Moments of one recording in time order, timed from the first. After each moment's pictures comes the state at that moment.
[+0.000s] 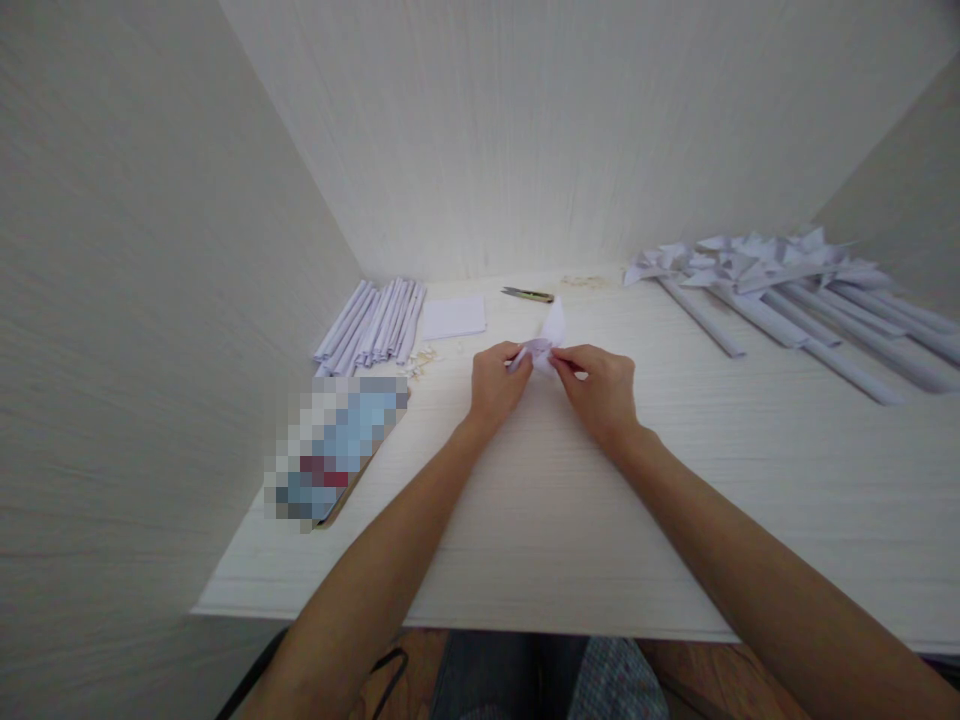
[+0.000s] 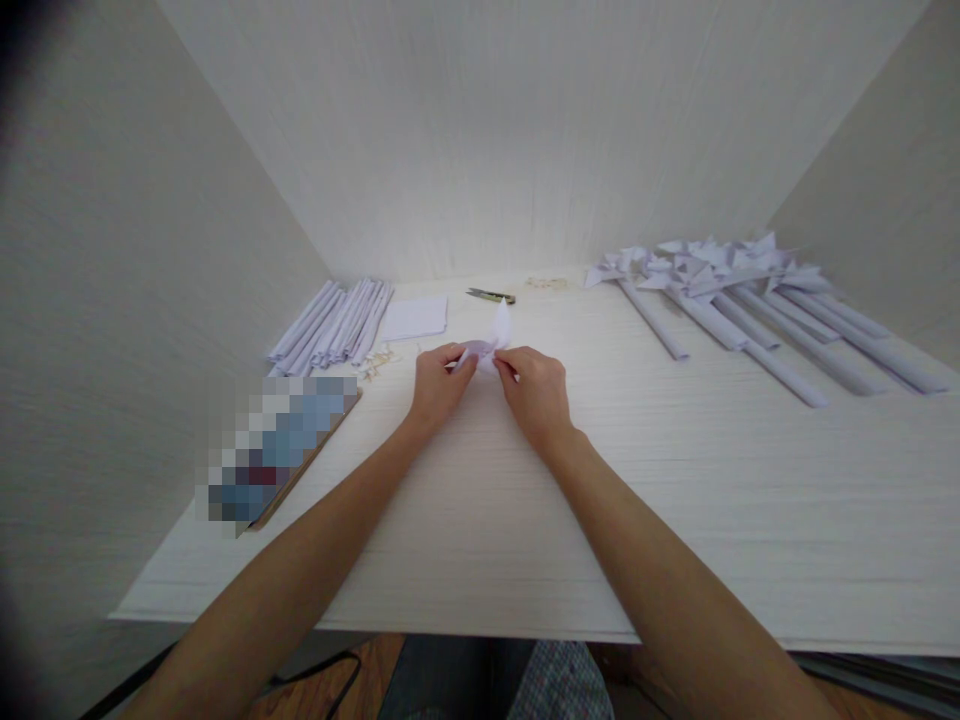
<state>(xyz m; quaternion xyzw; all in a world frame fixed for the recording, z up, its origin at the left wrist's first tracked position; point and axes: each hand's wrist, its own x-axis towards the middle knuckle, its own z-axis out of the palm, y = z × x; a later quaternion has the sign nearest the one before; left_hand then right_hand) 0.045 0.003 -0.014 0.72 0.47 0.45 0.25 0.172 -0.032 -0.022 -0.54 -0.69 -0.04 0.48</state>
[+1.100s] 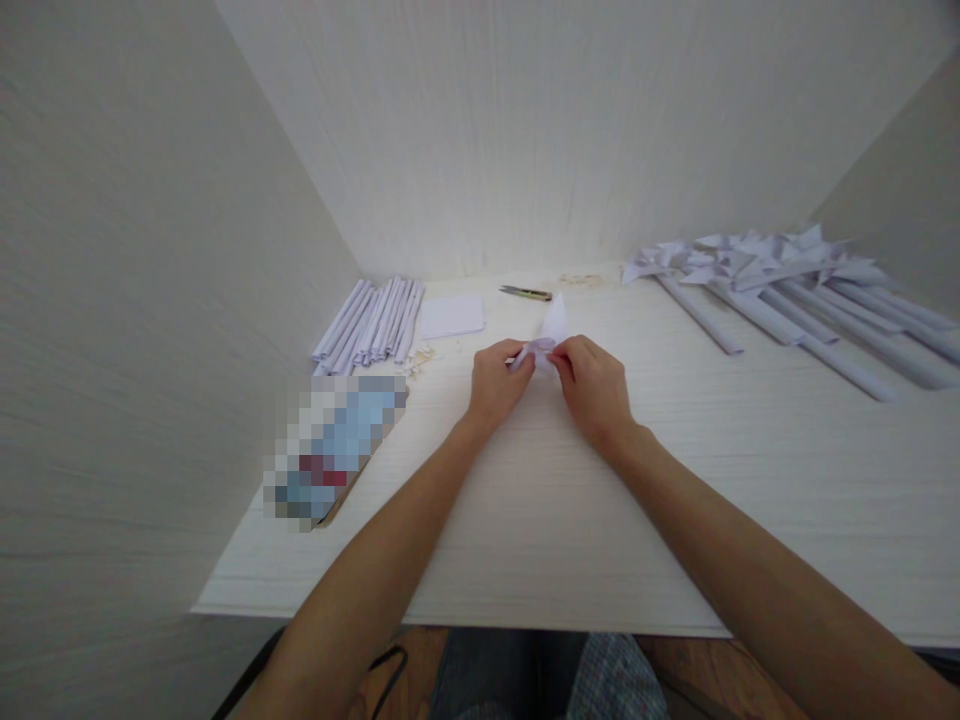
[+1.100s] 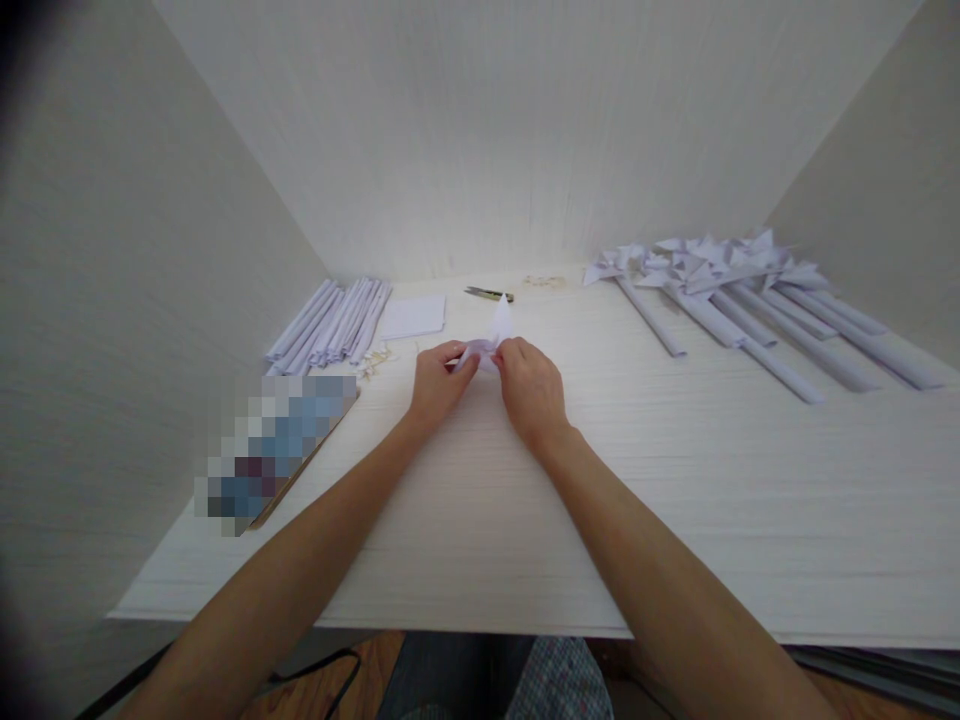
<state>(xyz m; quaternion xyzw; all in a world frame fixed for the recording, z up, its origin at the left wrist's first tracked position) 0.046 0.003 -0.017 0.73 0.44 0.46 0.26 0.168 -0.035 -0.018 -0.59 -0.71 -0.10 0.37</state>
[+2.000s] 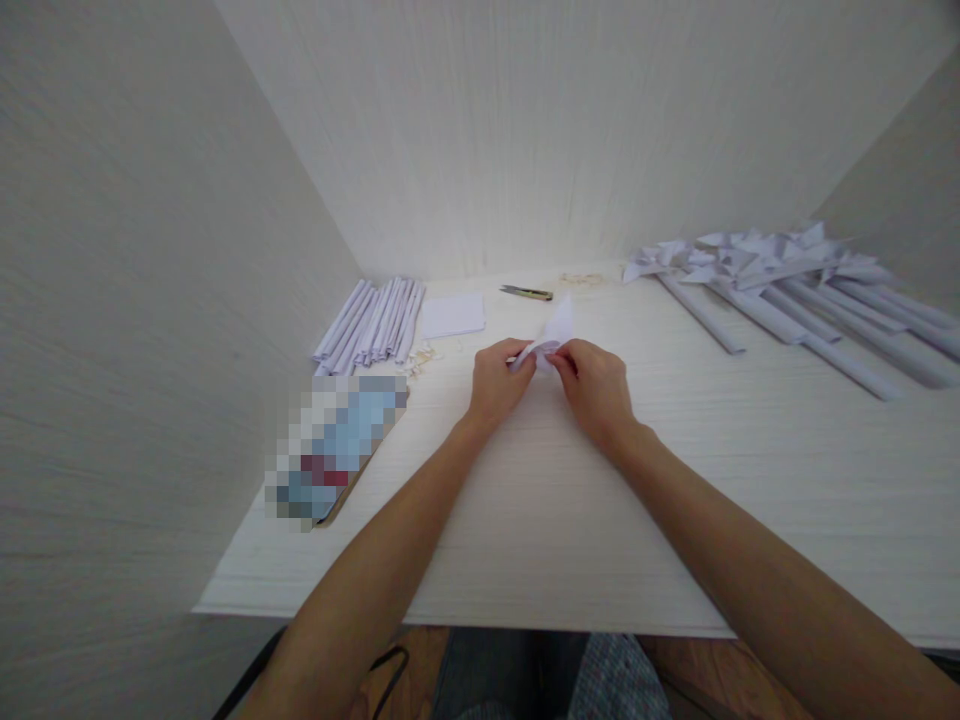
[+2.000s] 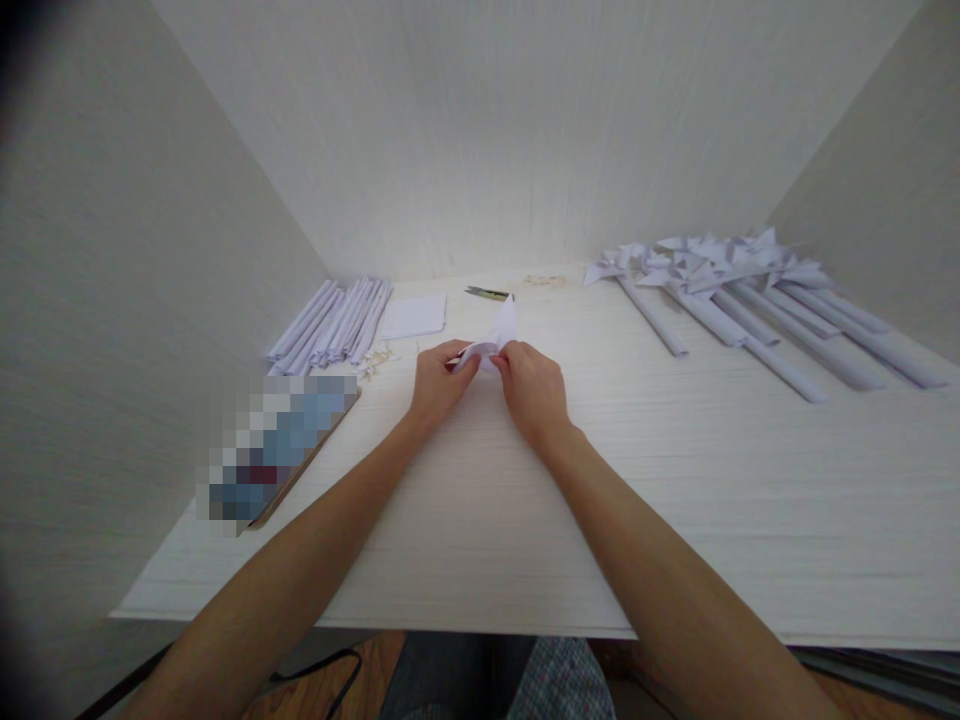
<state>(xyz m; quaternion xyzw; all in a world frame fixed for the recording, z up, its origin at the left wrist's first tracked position) 0.046 0.003 -0.016 0.74 0.43 0.45 0.26 0.170 -0.033 -0.019 -0.61 -0.69 -0.06 0.38</state>
